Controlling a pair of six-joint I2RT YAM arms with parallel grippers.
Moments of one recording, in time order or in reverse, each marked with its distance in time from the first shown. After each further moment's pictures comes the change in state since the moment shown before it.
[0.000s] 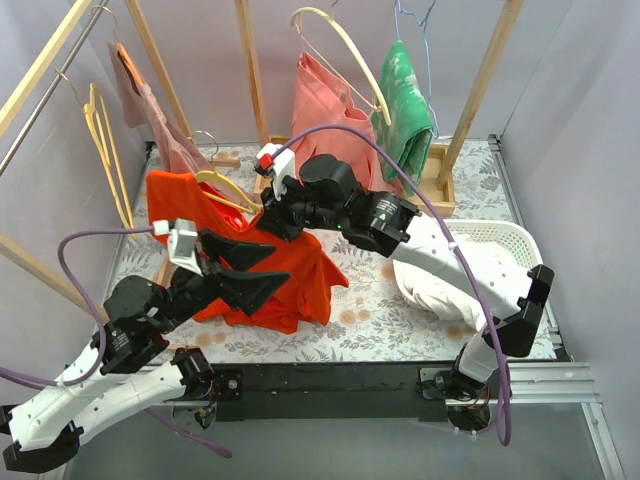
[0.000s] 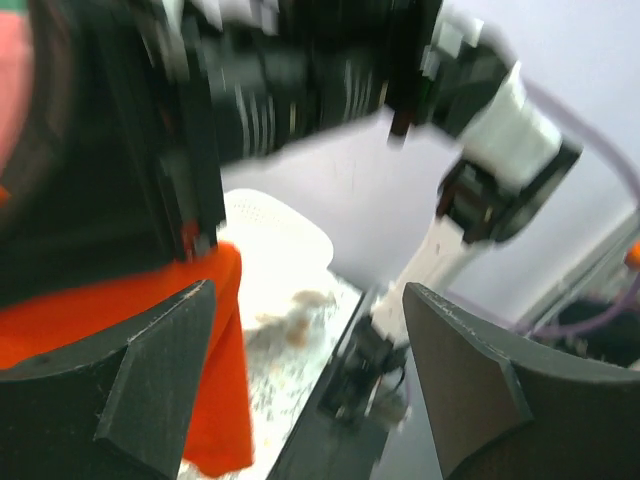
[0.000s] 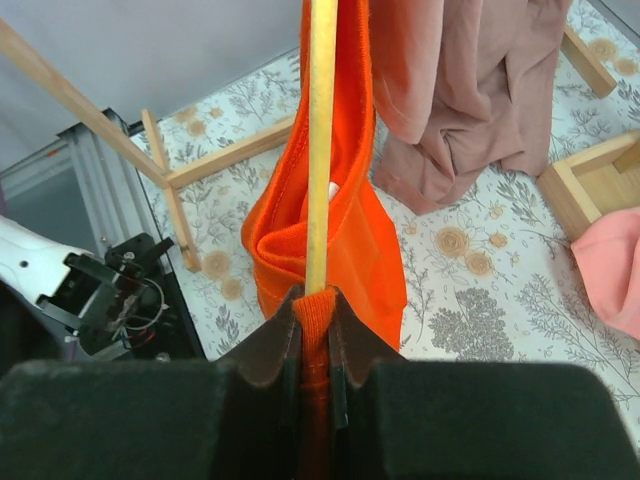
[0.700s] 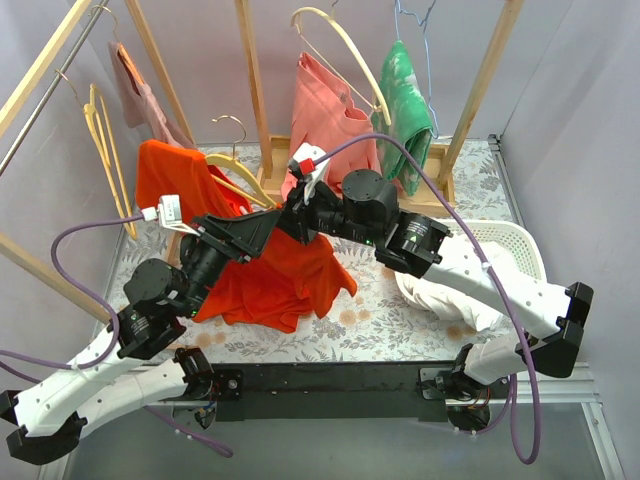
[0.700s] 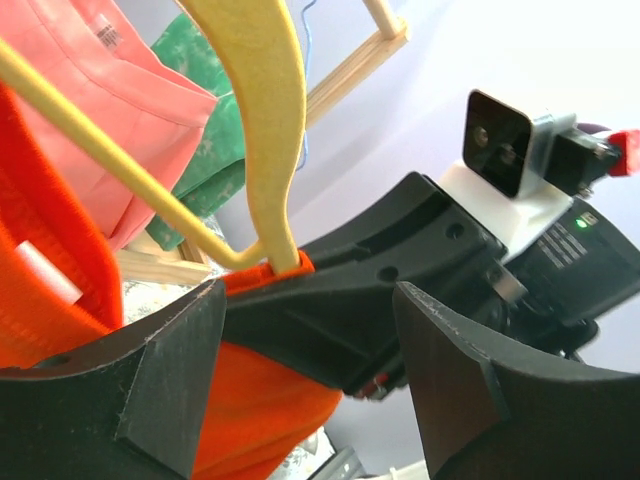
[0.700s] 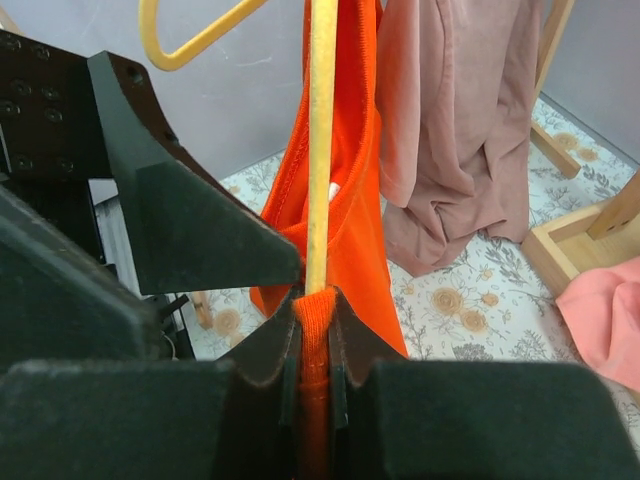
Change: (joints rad) left arm 0.000 0.117 0.066 0.094 -0.505 -0.315; right arm -0.001 -0.233 -0.331 0.336 0.024 0.018
